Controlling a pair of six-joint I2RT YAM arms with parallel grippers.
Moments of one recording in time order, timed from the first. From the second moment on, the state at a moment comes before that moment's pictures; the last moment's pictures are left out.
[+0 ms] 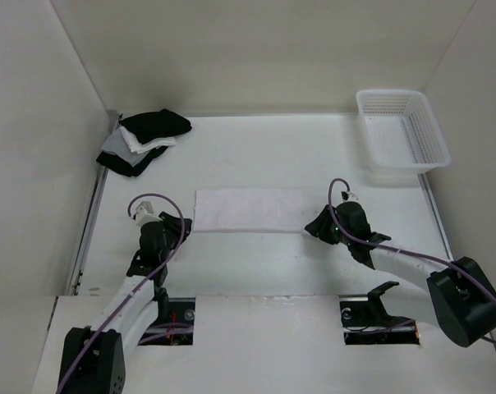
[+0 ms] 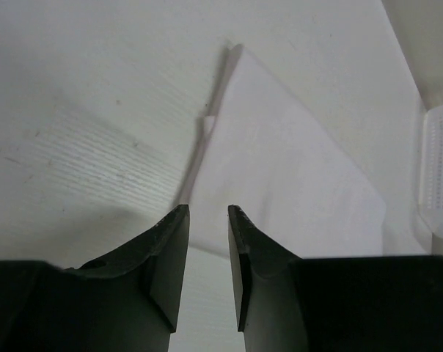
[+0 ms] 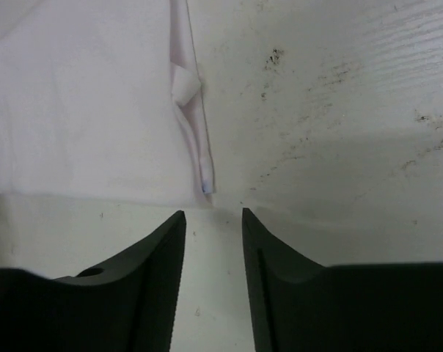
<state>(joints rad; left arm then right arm) -0.13 0.77 0.06 0.30 -0.04 -0.89 0.46 1.16 0.33 0.17 -0.03 0.84</state>
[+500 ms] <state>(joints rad) -0.19 0.74 0.13 0.26 -0.04 -0.90 0.34 1.56 0.47 0.46 -0.22 0.90</state>
